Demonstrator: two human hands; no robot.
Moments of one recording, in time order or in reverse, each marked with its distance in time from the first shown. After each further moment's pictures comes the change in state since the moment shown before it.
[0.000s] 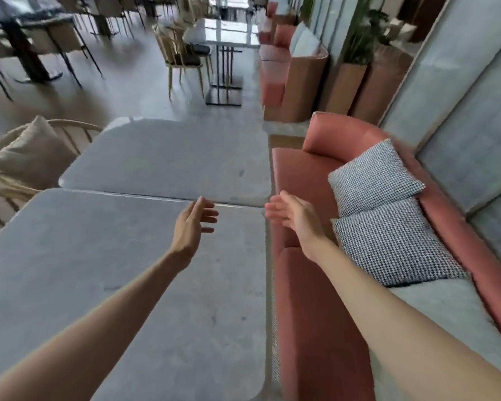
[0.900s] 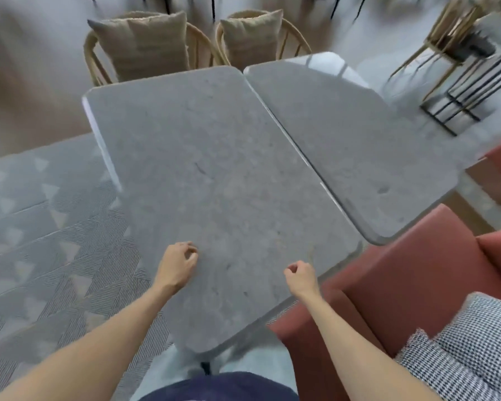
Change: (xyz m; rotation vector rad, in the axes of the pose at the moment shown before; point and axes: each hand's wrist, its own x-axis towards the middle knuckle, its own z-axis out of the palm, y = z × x) left_hand -0.144 -0.224 -0.016 0.548 0.707 -0.498; right_hand 0.110 0.225 0.022 -1.296 -0.728 0.036
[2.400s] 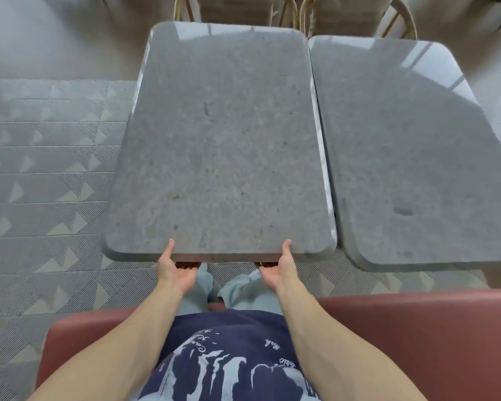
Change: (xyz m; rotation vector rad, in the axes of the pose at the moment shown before) left_hand -0.111 0.137 0.239 -2.170 0.741 -0.870; right_hand 0.120 0.122 -0.062 1.371 -0.665 0.501
